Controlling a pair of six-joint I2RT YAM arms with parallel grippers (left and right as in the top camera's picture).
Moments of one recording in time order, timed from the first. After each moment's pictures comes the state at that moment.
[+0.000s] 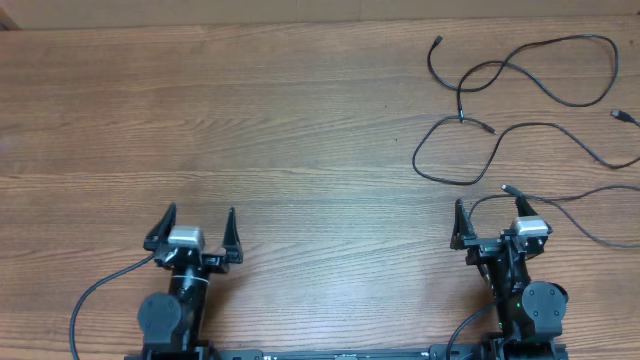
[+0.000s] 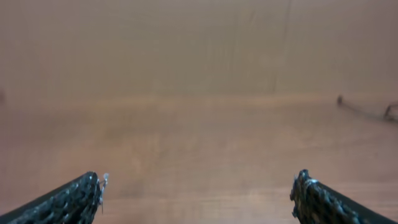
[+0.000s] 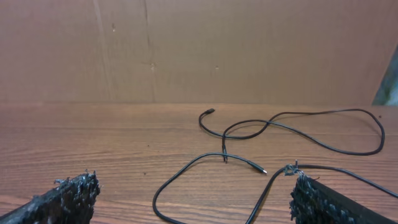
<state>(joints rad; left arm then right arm) 0.00 0.01 0.01 -0.06 0.08 -0.03 0.02 0.01 0.02 -0.04 -0.04 0.01</state>
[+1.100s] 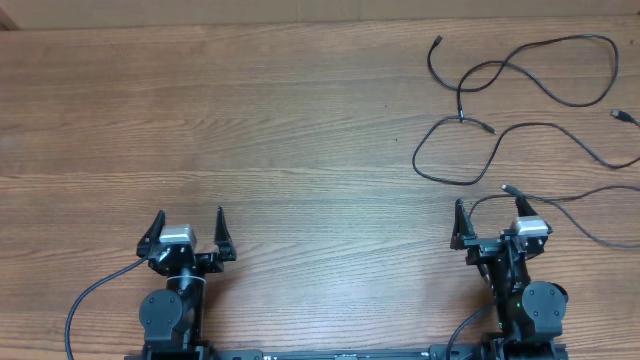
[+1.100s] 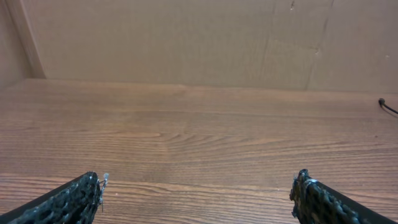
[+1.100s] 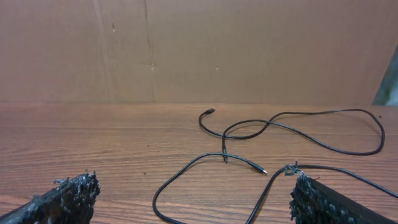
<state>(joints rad) 0.00 0.01 0.01 -0.08 -0.04 -0.05 0.02 0.01 0.02 -0.04 -0.04 0.01</state>
